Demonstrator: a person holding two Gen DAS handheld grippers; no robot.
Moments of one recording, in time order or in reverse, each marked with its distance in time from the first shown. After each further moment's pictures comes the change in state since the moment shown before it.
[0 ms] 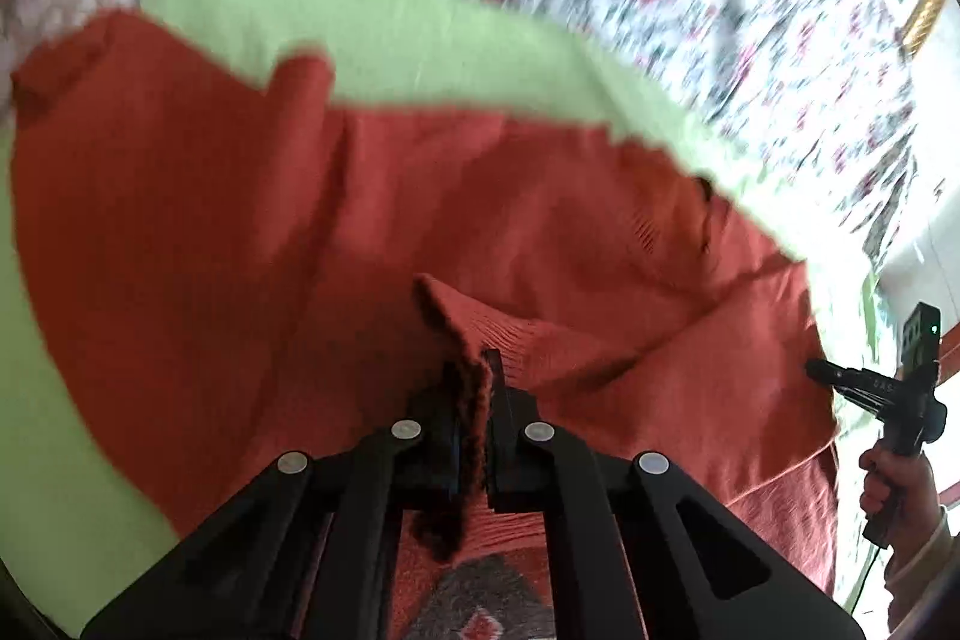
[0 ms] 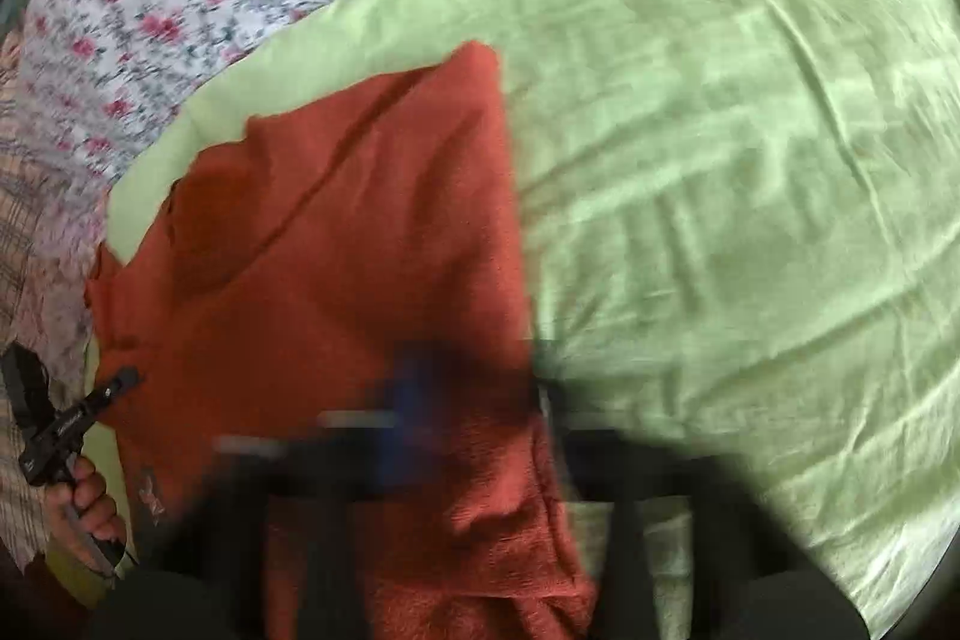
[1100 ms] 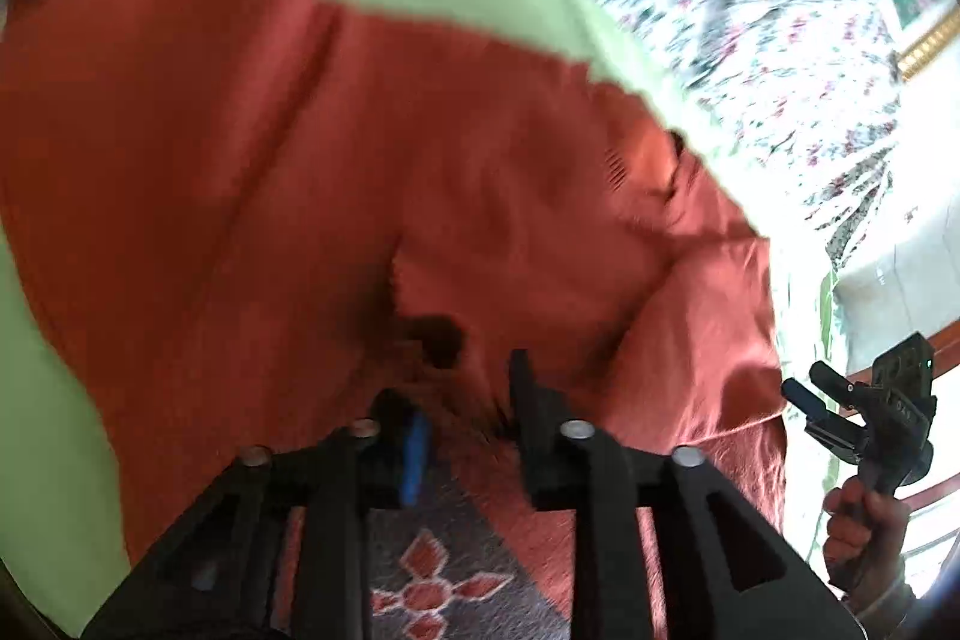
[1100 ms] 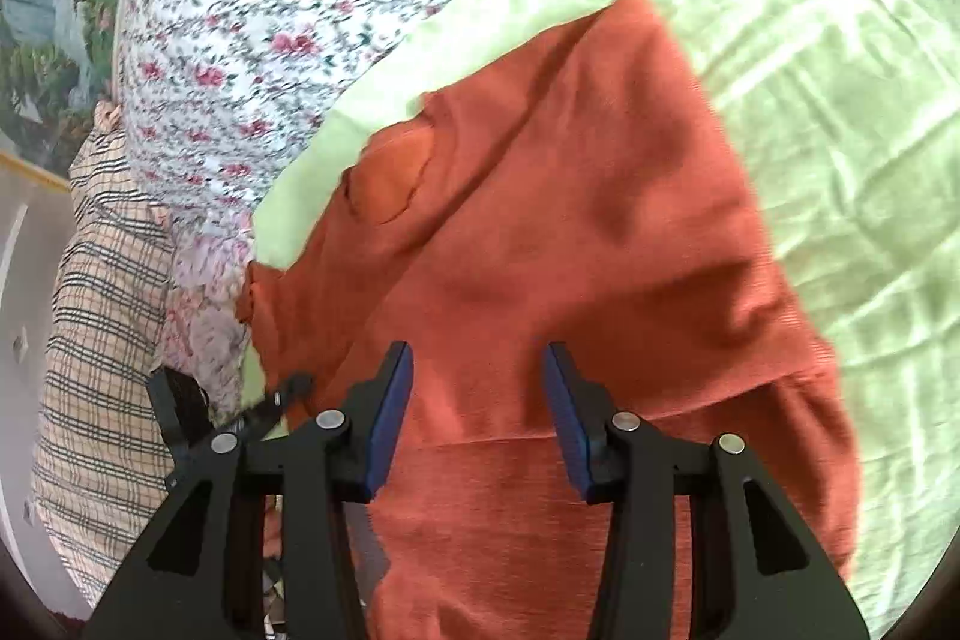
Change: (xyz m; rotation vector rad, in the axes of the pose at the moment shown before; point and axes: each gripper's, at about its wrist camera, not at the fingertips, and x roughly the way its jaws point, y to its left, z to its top) left arm 0.018 0.010 -0.027 -0.132 0.179 -0.117; right arm -0.033 0.042 -0.048 0.174 0.006 0.333
